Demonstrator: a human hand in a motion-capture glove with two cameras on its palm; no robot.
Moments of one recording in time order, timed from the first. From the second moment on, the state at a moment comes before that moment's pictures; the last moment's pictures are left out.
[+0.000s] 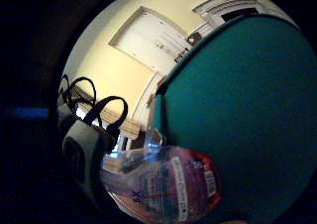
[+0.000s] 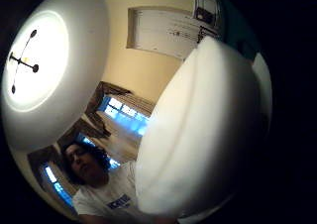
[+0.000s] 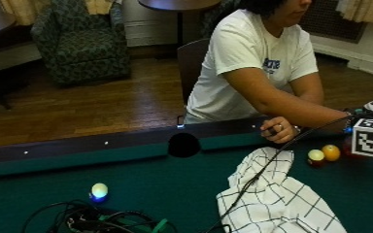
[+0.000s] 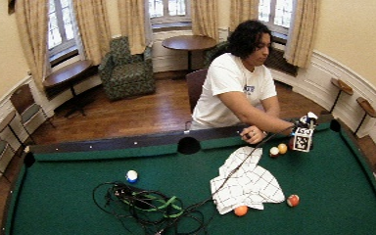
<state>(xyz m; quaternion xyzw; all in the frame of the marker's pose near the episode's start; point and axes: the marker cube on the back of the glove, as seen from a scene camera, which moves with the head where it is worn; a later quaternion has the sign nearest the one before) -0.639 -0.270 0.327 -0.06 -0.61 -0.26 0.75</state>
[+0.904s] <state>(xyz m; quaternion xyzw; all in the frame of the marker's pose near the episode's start) -0.657 -0.278 0.381 -0.11 -0.59 -0.25 0.76</state>
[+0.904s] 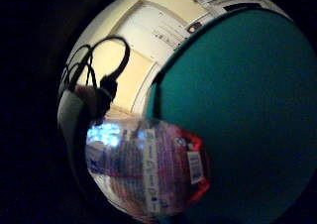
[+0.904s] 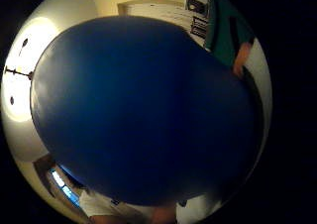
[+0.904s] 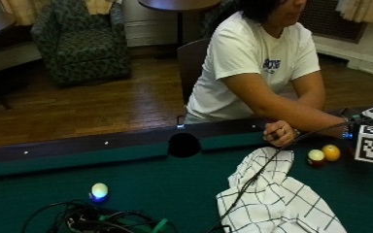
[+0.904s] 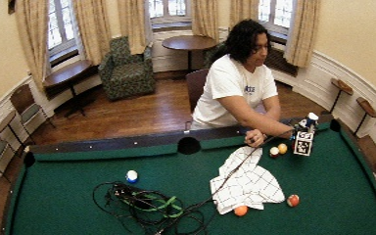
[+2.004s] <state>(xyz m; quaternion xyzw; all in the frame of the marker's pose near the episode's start) -0.509 -0.240 0.327 -0.10 -0.20 -0.24 0.94</state>
